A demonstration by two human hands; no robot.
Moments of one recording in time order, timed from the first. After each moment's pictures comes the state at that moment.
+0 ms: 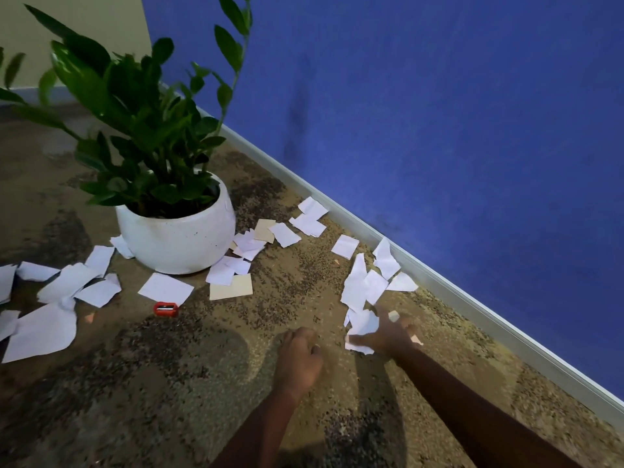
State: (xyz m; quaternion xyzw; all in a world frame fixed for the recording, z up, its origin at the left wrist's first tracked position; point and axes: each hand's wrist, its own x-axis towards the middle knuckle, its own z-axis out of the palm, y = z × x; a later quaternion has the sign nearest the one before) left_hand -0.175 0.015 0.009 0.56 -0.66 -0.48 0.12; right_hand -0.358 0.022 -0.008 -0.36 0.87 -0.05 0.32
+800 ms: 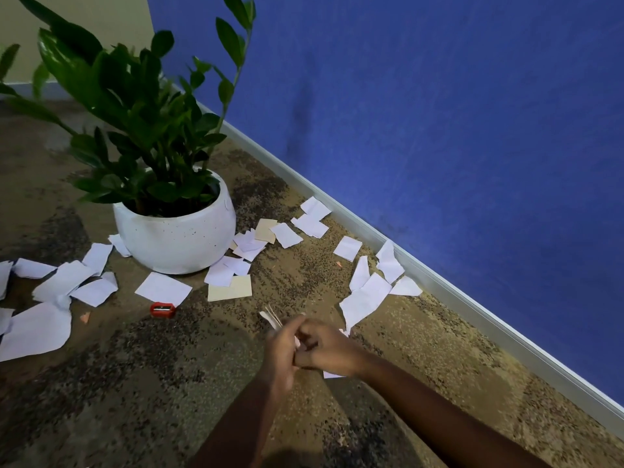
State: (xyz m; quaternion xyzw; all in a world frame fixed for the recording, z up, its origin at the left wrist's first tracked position) left_hand -0.174 -0.005 0.023 0.52 -0.24 -0.75 0.34; right_hand -0.268 0.015 0.030 -0.62 0.62 -0.19 0.44
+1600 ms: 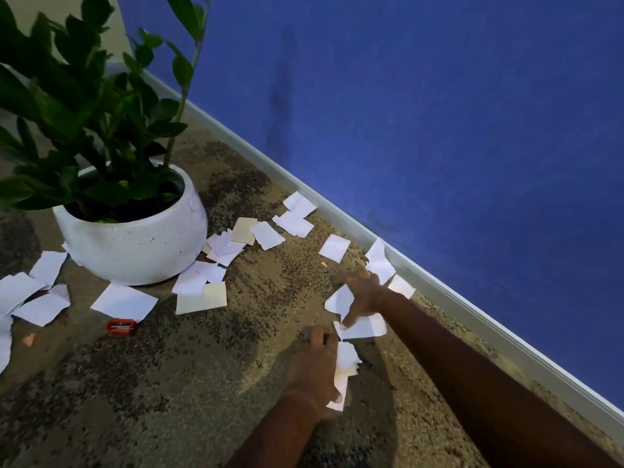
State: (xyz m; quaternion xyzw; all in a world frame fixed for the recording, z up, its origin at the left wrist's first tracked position) left_hand -0.231 0.001 0.006 0.44 -0.87 -0.19 -0.12; right_hand -0.395 -0.065 0.012 -0.59 0.76 0.12 0.23
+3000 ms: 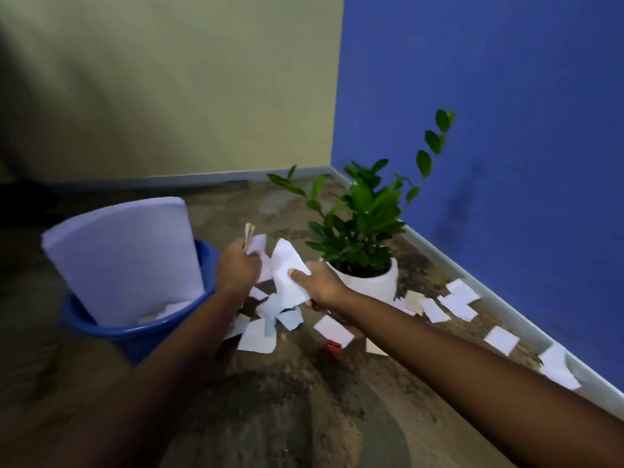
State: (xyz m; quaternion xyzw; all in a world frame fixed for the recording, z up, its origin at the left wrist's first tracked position) left_hand 0.124 -0.082 0.195 0.74 -0.45 -0.23 0.44; right_hand -0.011 -0.087 0.184 -0.63 0.56 -0.26 0.47
